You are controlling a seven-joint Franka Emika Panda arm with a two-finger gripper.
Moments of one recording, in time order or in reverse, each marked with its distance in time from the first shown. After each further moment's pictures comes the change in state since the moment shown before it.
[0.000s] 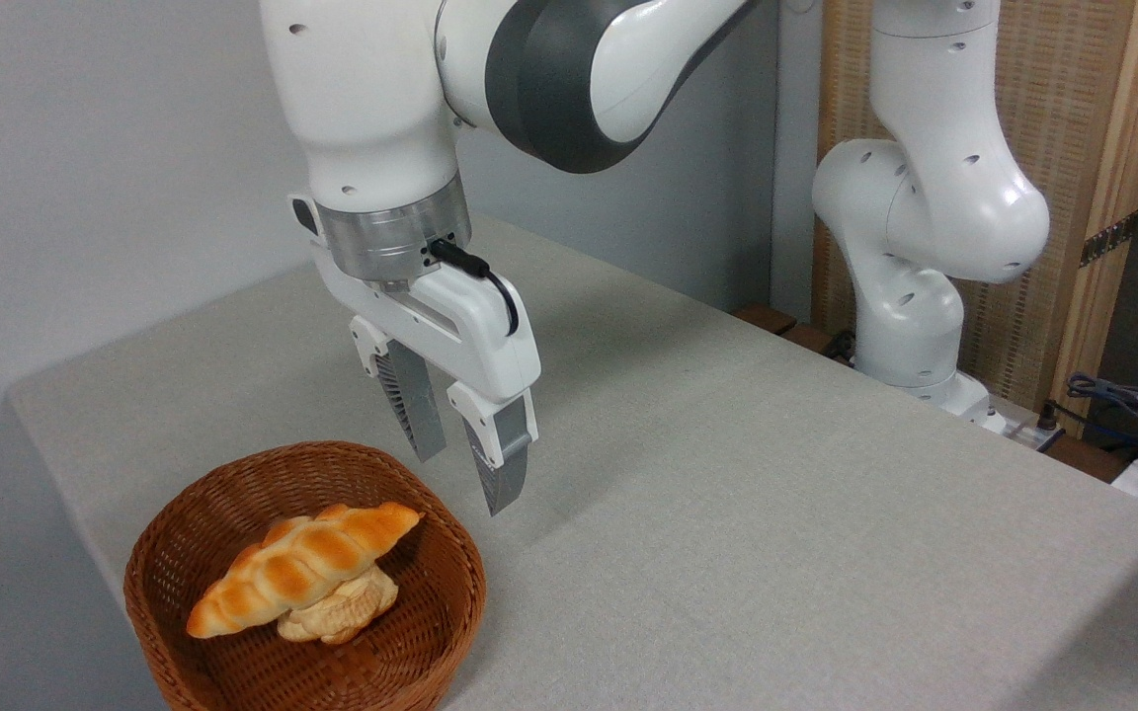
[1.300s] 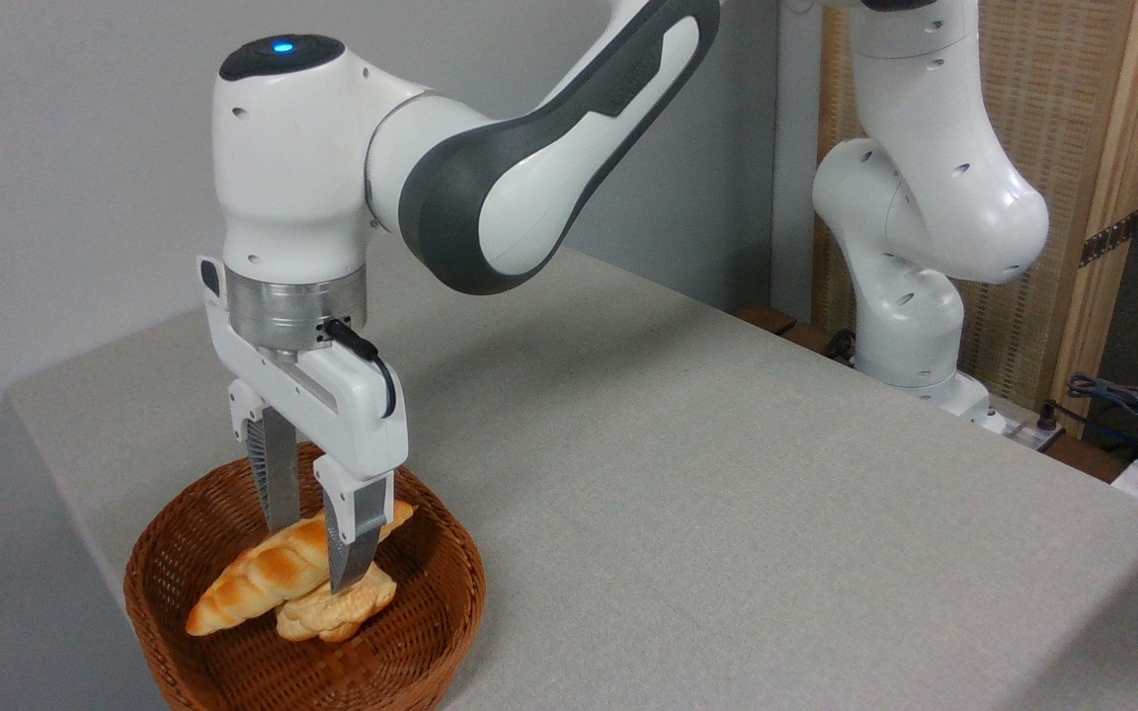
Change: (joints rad) arm -0.017 0.151 -0.086 0.001 -0.016 0.411 -0.105
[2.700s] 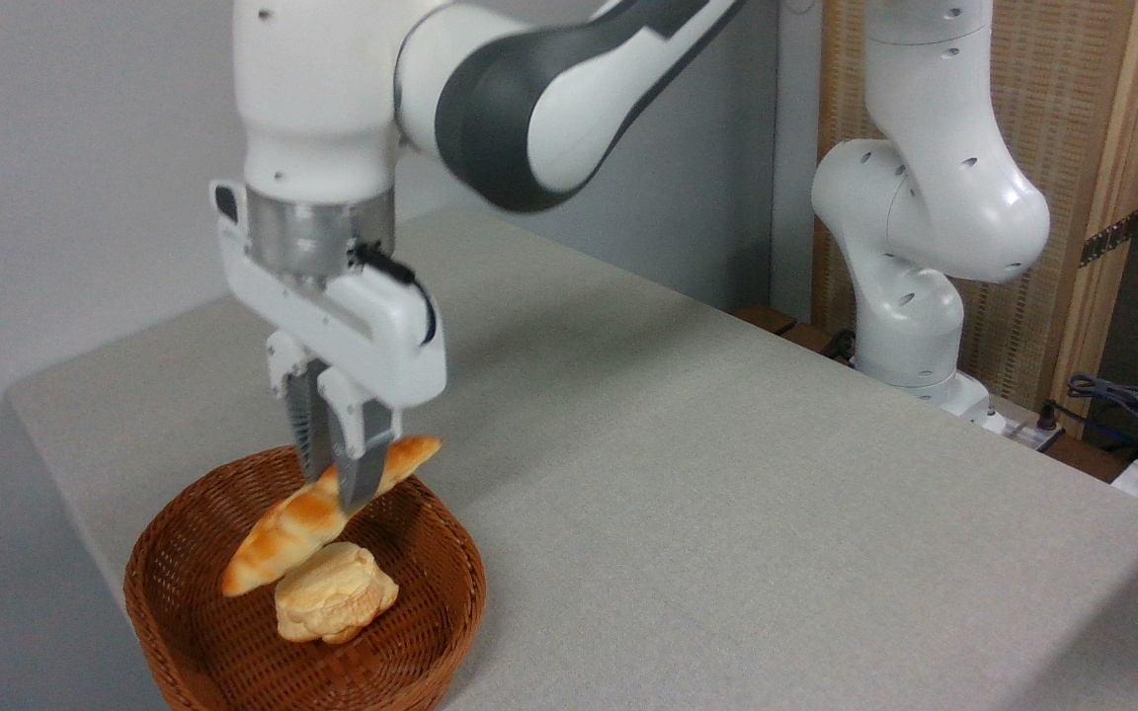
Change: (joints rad) arm 0.028 -0.116 0.015 0.009 -0.036 -0.163 0.003
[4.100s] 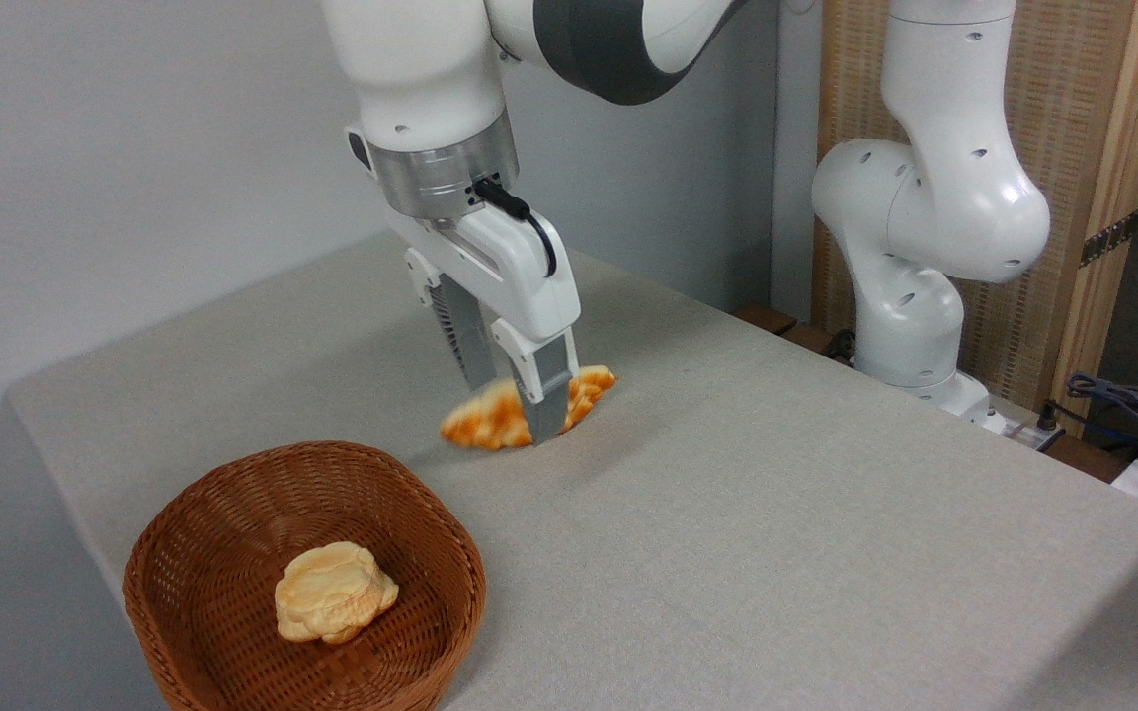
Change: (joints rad) arm 0.002 -0.155 0.056 -0.079 0.023 -0.344 0.210
